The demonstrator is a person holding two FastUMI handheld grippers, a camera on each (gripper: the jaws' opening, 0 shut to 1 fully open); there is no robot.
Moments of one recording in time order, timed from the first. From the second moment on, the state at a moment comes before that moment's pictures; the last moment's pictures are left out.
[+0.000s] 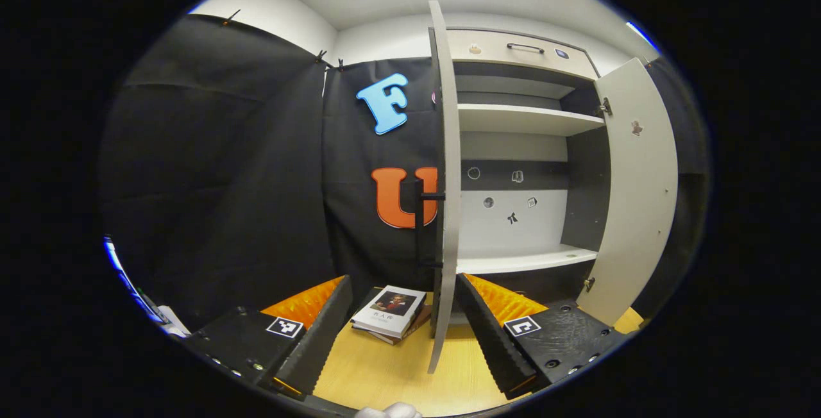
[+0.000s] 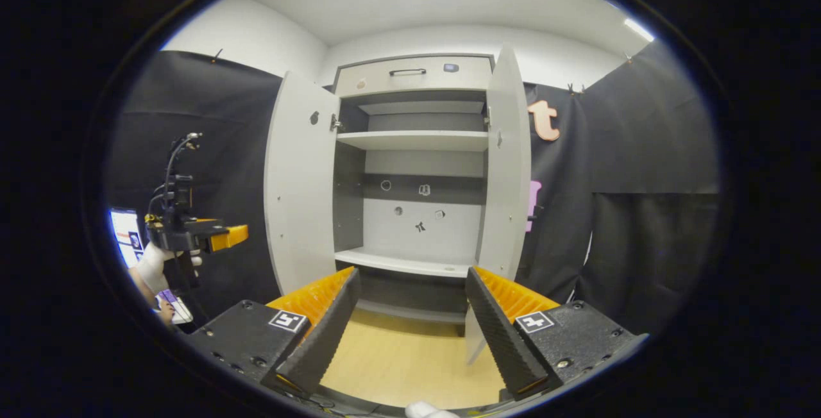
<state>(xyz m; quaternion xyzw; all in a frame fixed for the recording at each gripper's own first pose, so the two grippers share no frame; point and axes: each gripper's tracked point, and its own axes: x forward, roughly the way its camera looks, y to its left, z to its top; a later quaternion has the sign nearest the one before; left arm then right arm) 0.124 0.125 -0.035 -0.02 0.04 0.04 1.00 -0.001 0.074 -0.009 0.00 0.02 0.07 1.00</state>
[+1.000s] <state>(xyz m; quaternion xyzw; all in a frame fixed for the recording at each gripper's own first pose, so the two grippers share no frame) 0.026 -0.019 0.023 -0.02 0.01 -0.05 1.00 -0.020 0.025 0.013 0.01 0.00 0.01 1.00</state>
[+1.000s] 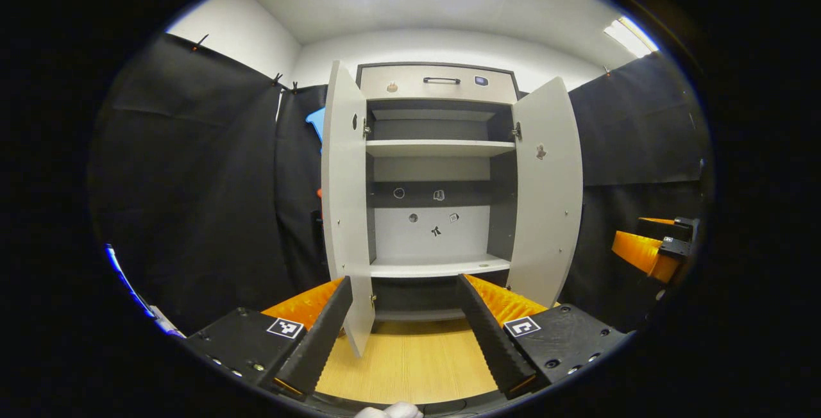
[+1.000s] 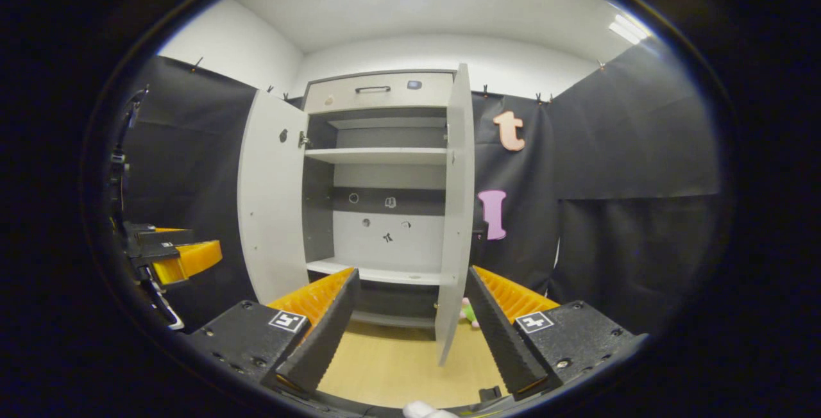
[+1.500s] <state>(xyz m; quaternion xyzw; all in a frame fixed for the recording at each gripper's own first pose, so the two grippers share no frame) 0.018 -0.021 0.013 -0.02 0.02 -0.02 1.00 -0.015 0.039 0.009 0.00 0.00 0.05 1.00</state>
